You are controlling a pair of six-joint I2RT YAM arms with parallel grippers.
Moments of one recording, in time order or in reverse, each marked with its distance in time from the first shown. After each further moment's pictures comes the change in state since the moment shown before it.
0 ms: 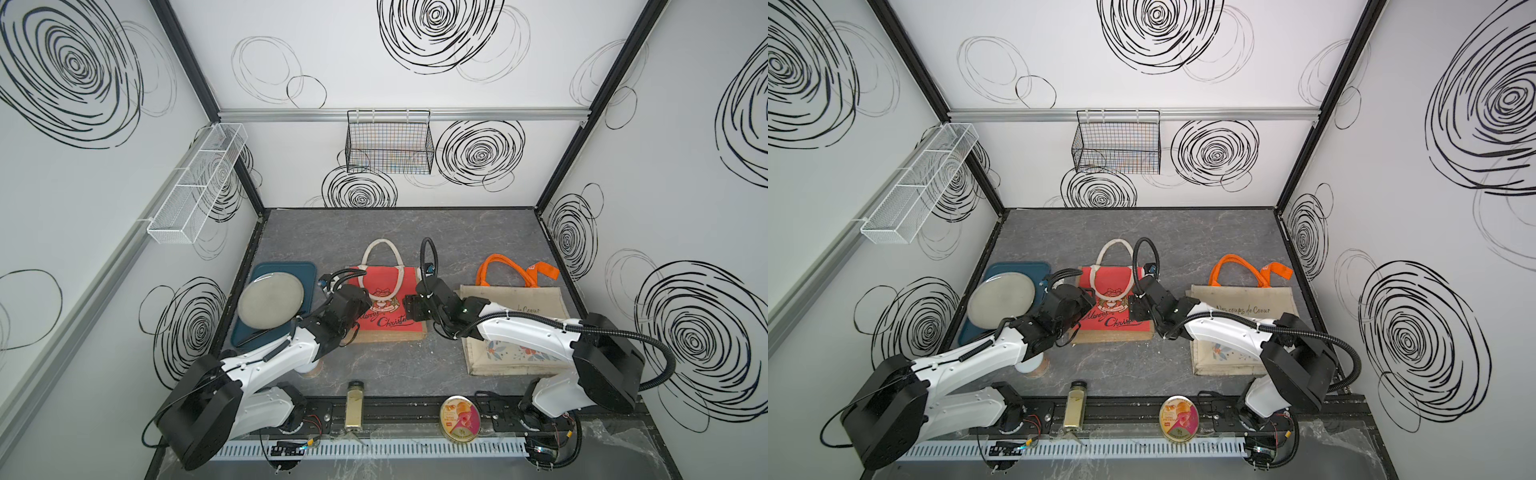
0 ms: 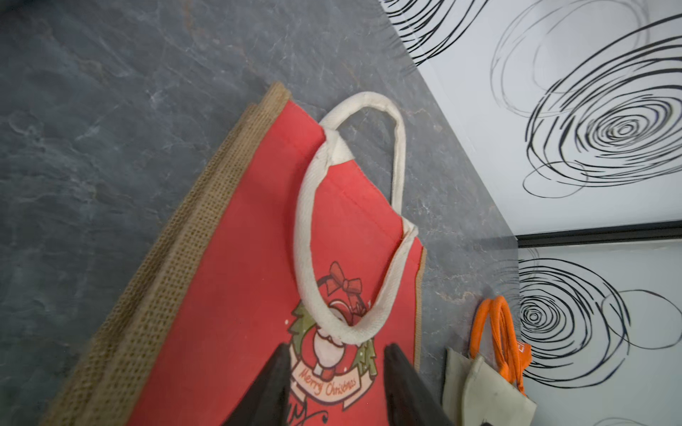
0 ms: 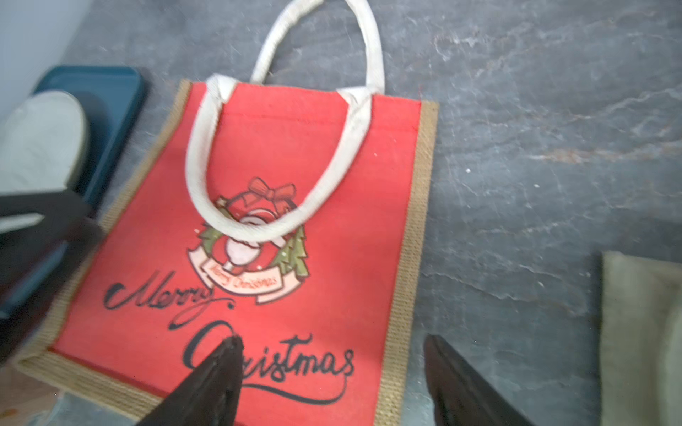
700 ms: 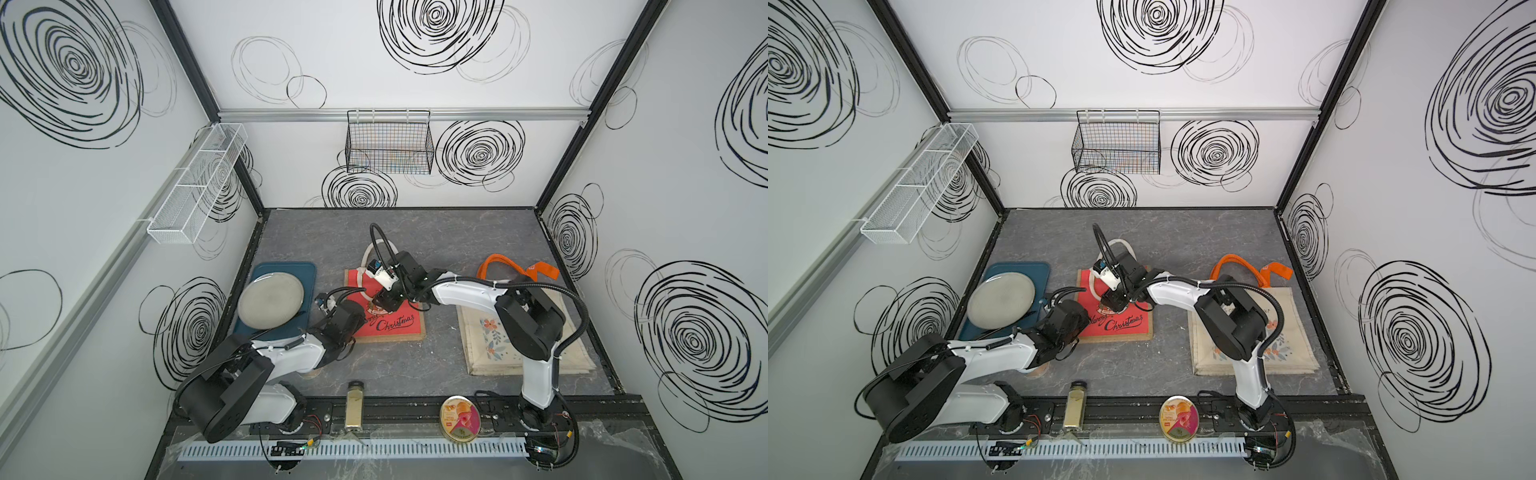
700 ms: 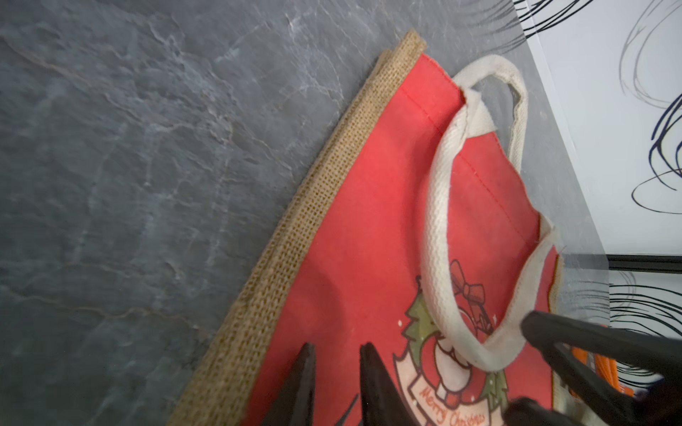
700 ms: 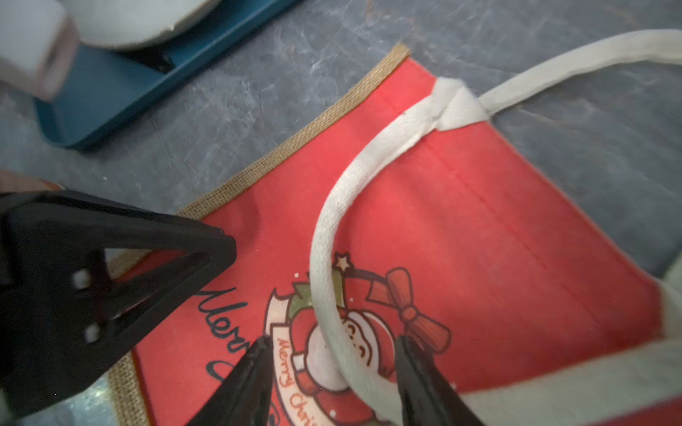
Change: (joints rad) left arm -0.008 0.135 -0.158 0.163 -0.040 -0.079; right arm -0.086 0.504 0.440 -0.047 -0.489 -0.710
